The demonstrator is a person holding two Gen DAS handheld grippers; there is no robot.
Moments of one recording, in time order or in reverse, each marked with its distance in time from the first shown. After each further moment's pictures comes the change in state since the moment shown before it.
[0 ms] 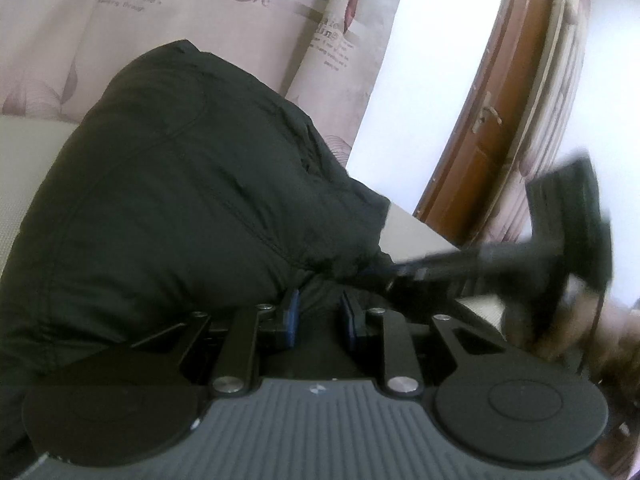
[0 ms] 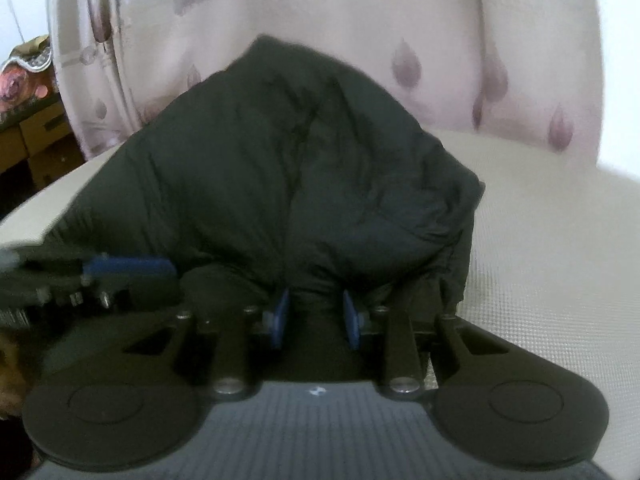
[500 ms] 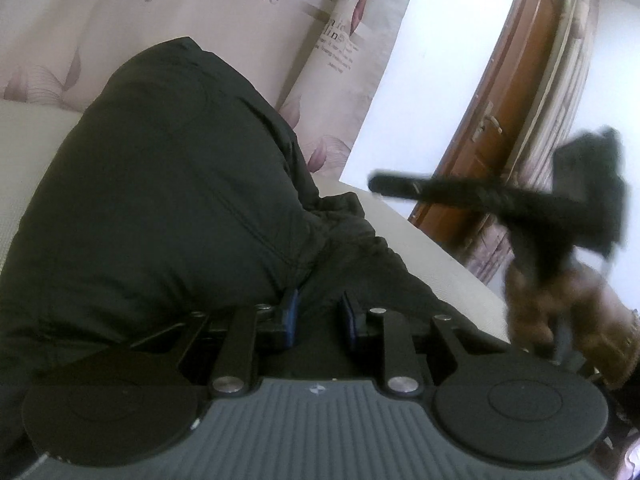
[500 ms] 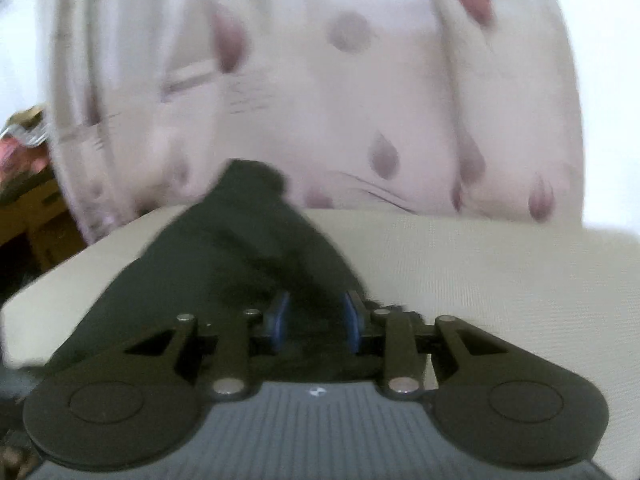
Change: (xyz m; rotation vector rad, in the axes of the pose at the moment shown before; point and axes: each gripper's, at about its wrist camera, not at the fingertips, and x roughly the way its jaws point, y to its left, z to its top) left arm 0.003 0.003 0.007 -0.034 0.002 -0.014; right arm -0.042 0.001 0.017 -0.058 -0.275 -0.004
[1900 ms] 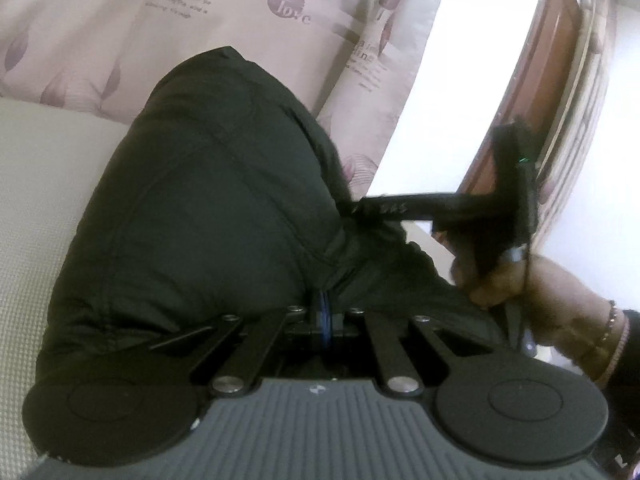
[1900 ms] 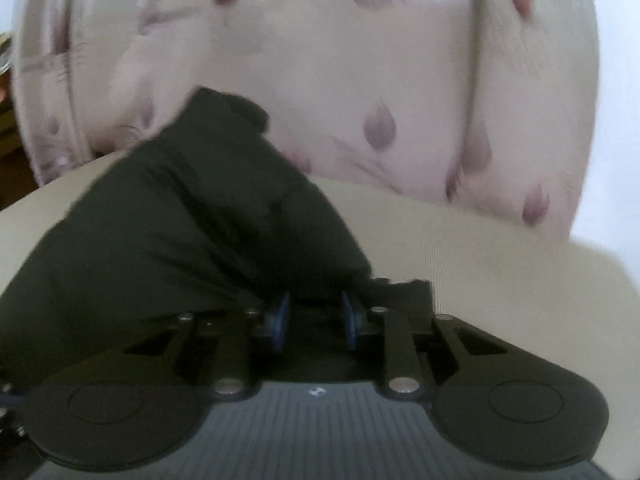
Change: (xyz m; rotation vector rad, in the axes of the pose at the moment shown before) left arm -0.018 0.008 -0.002 -0.031 -0.043 0.070; right arm 0.093 0.003 0.002 0.013 0.142 -0.178
